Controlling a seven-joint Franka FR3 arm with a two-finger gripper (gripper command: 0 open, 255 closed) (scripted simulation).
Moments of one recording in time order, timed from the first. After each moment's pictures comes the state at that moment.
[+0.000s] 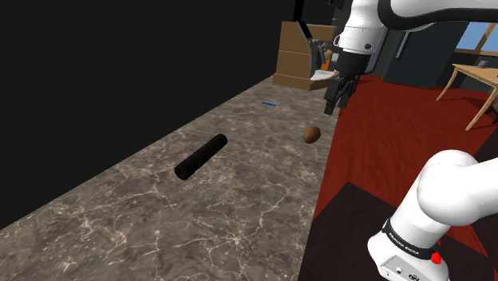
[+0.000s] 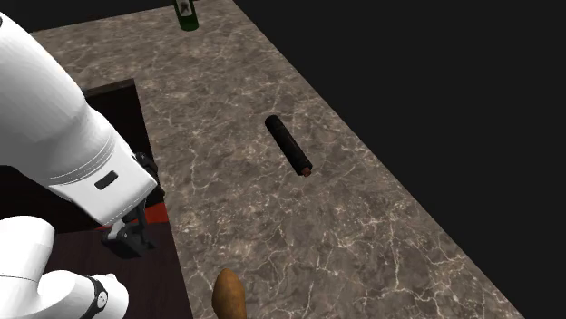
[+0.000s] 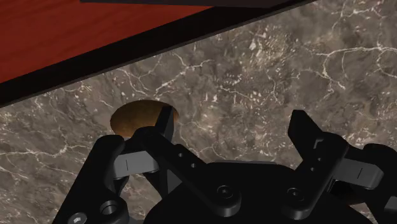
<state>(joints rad) 0.01 -0.80 0.07 -2.38 0.09 1.60 0.05</state>
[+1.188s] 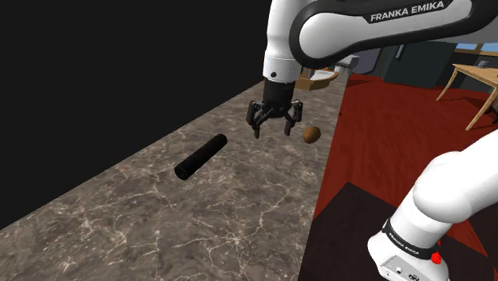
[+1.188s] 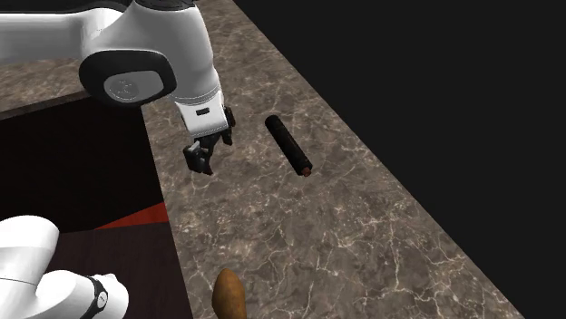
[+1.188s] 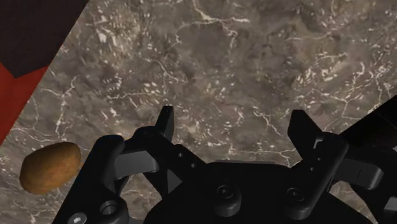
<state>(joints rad) -0.10 -0.40 0.51 -2.19 0.21 1.84 0.84</state>
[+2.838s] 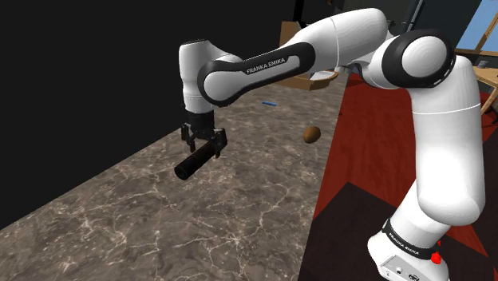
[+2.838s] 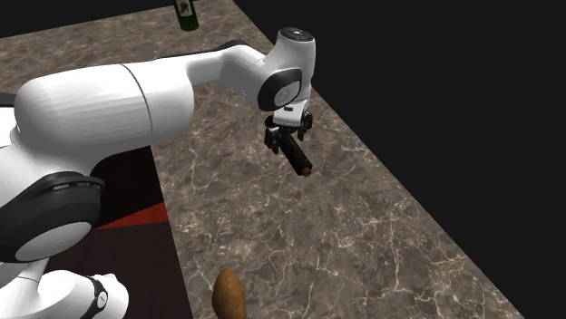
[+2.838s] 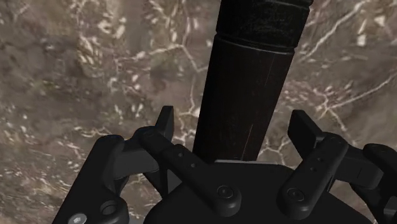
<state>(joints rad) 0.02 0.49 0.61 -1.54 -0.27 1.90 1.75</state>
